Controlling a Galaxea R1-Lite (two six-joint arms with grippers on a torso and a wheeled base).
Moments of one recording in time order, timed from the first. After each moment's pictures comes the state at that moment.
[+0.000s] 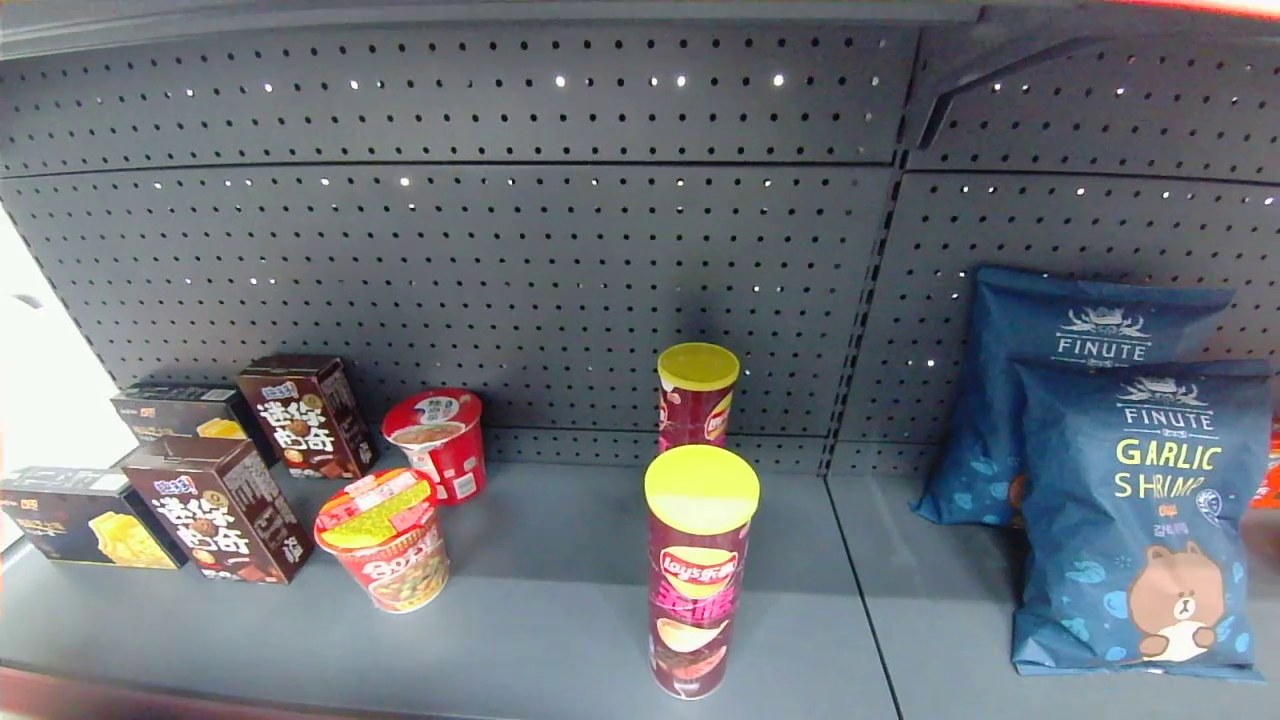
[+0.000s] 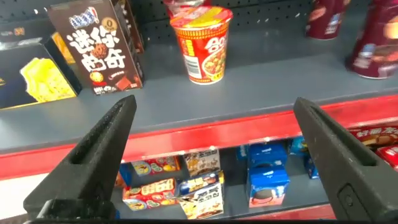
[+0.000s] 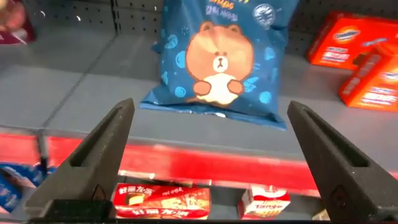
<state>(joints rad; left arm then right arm) -0.01 0.00 -0.05 0.07 -0.16 0.09 0.10 0.09 0.00 -0.06 -0.12 -0.10</state>
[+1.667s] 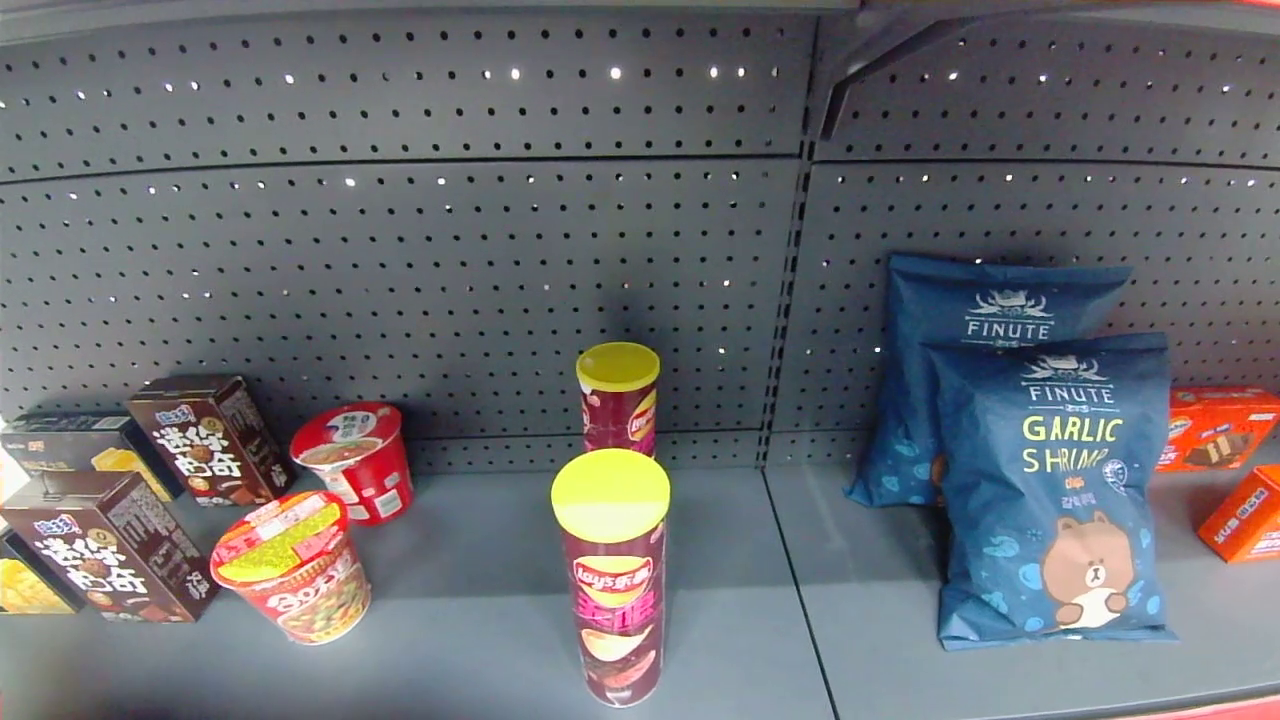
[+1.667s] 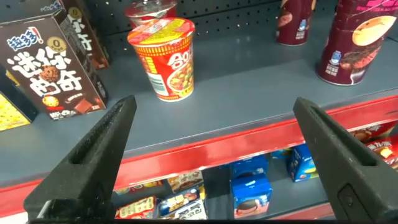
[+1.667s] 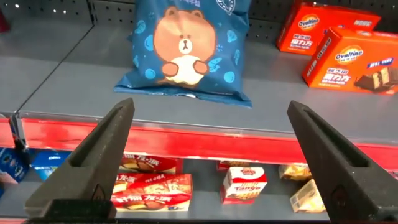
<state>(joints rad) -0.01 0.00 -0.05 0.07 -0.16 0.09 0.10 0.09 0.00 -0.06 -0.08 -0.12</state>
